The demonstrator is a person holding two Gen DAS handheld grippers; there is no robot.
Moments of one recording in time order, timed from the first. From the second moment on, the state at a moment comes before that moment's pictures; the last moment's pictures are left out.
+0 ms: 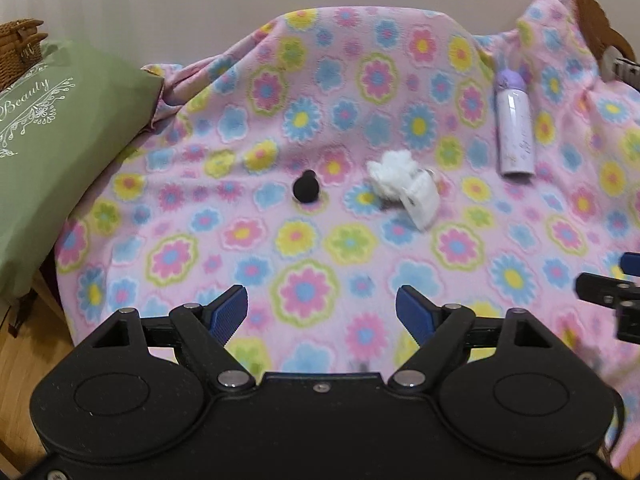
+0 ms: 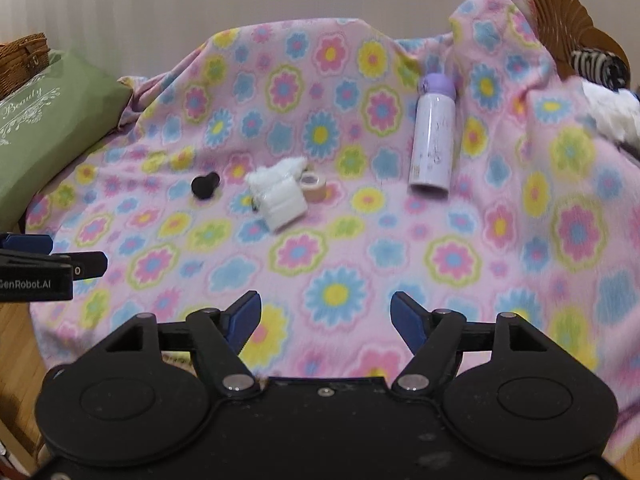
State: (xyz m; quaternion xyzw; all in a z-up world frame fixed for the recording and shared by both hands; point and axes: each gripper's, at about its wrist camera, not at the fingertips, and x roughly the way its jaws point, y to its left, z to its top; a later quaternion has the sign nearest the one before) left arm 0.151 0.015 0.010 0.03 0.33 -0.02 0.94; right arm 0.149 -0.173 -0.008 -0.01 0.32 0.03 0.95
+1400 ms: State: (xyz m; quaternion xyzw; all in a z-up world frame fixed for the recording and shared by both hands) left arm 0.334 0.036 -0.098 -0.02 0.34 0.02 0.94; right arm 0.355 -0.134 -0.103 -0.10 0.32 0.12 0.94
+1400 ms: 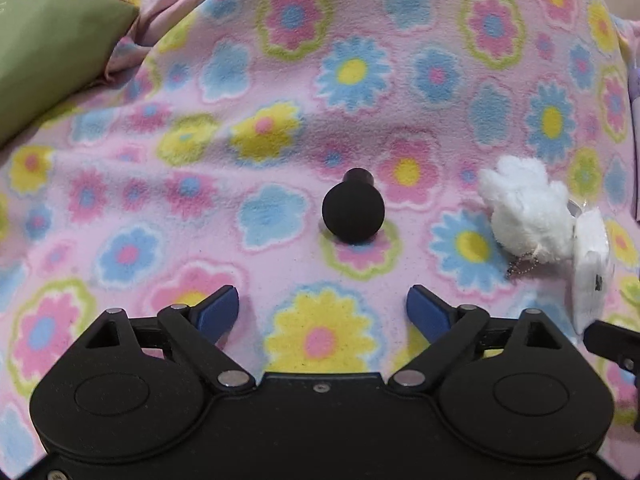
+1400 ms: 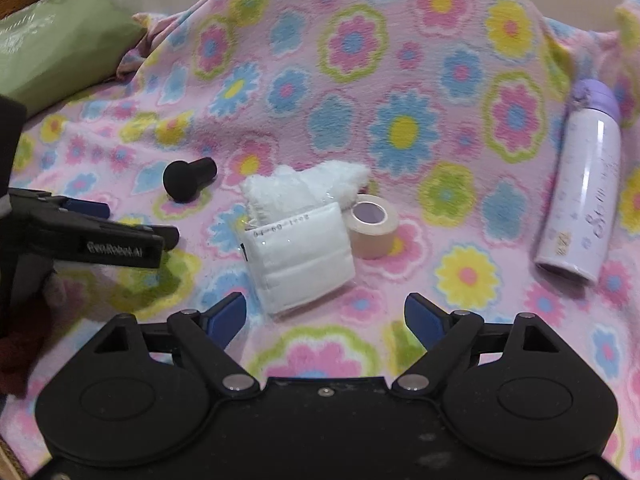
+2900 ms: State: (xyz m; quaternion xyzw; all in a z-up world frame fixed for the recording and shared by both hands) left arm 0.336 0.035 -0.099 -0.01 0.34 0.03 0.94; right arm 0.372 -0.173 -0.114 -0.02 0.35 0.05 0.94
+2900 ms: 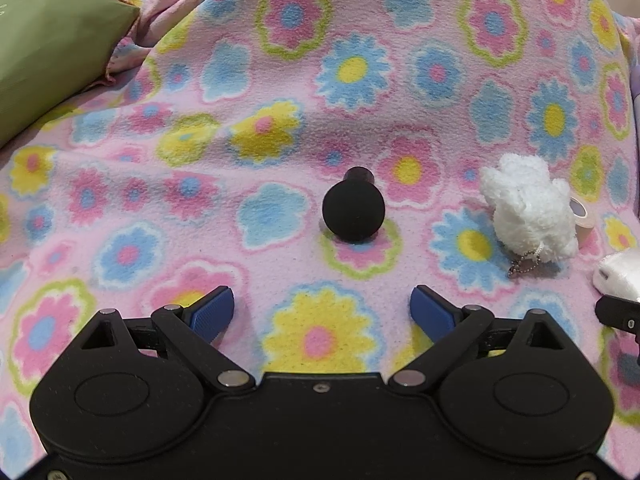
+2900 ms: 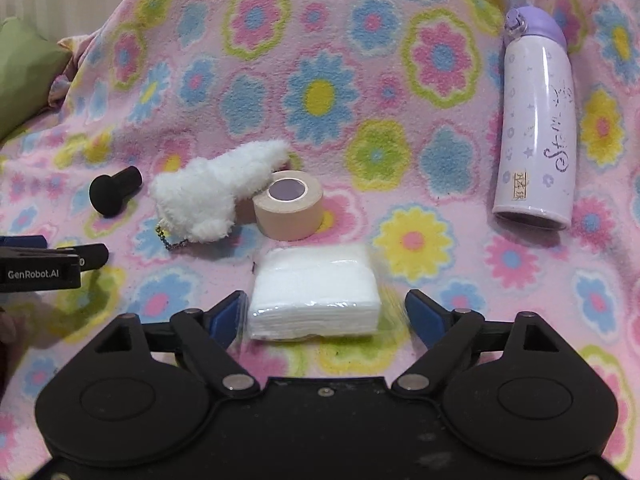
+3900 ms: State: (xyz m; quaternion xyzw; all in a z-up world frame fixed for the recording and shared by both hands) left arm 0.344 0.095 -0.074 -0.09 0.37 0.19 0.91; right arm 0.372 -0.173 -0.113 -0.01 0.35 0.05 0.94
